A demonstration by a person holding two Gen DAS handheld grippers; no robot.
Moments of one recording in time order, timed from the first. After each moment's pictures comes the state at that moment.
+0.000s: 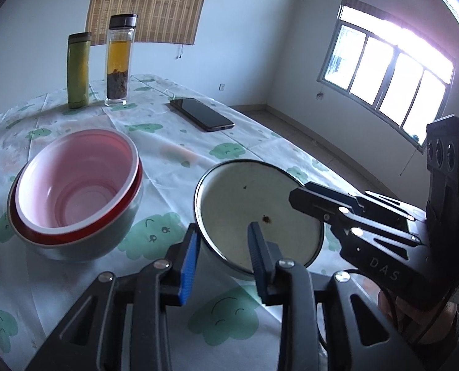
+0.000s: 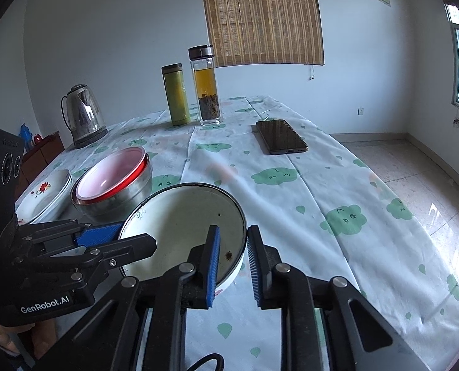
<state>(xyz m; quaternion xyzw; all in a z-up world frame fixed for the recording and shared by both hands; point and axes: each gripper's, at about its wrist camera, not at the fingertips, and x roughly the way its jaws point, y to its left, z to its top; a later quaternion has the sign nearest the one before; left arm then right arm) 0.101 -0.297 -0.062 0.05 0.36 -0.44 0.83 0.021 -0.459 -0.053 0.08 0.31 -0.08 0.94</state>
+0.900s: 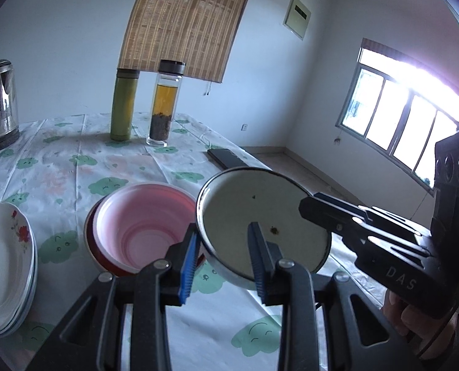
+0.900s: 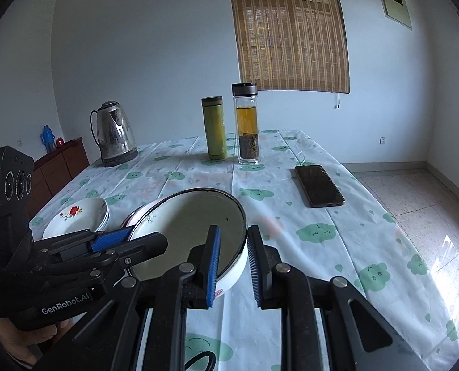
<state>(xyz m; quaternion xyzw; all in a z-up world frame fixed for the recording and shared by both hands) 0.129 -0.241 -0.020 -0.03 0.30 -0.39 0.87 0.050 -0.418 0.004 0.05 0.27 -0.03 0.96</state>
